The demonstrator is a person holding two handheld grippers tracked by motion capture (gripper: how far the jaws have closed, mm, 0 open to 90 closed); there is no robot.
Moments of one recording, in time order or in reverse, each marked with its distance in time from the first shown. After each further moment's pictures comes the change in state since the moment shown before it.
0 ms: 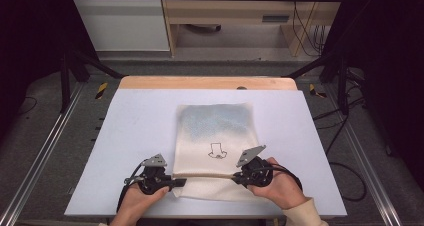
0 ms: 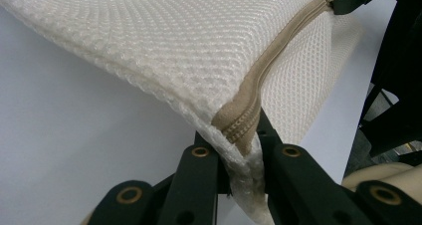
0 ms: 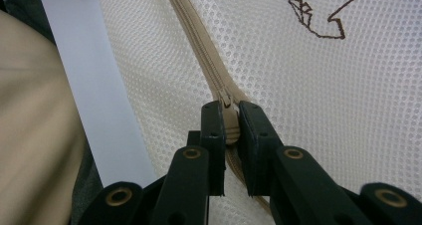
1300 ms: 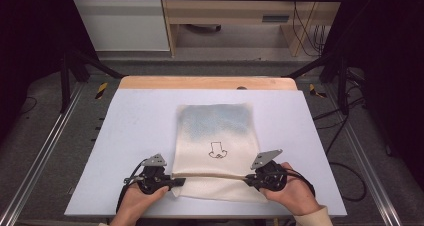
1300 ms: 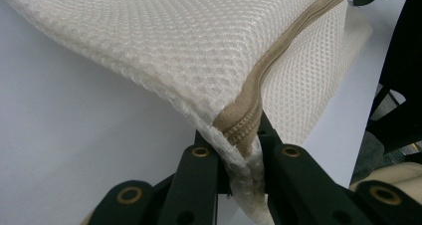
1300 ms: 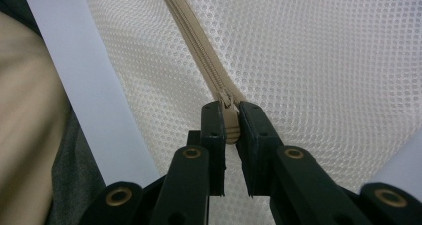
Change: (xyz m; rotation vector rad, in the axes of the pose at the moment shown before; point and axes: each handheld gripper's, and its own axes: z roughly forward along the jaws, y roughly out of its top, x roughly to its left) left arm 0.002 -0.001 0.001 0.006 0.014 -0.002; right arm -0.006 -0.031 -0.017 -0.012 -0.048 0.063
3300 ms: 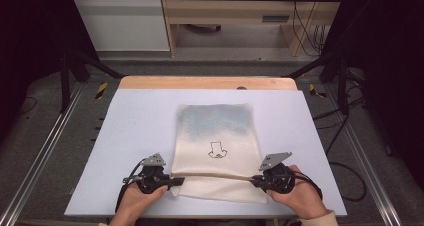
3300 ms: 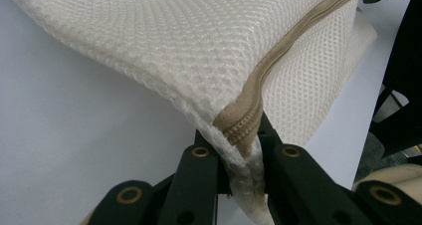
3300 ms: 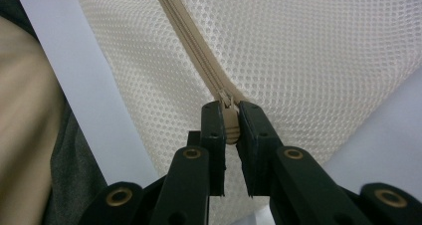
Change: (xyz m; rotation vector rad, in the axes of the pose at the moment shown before) left arm 0.002 0.000 -0.003 -0.002 0.009 -0.005; right arm -0.005 -0.016 -0.011 -0.021 -0.025 0.030
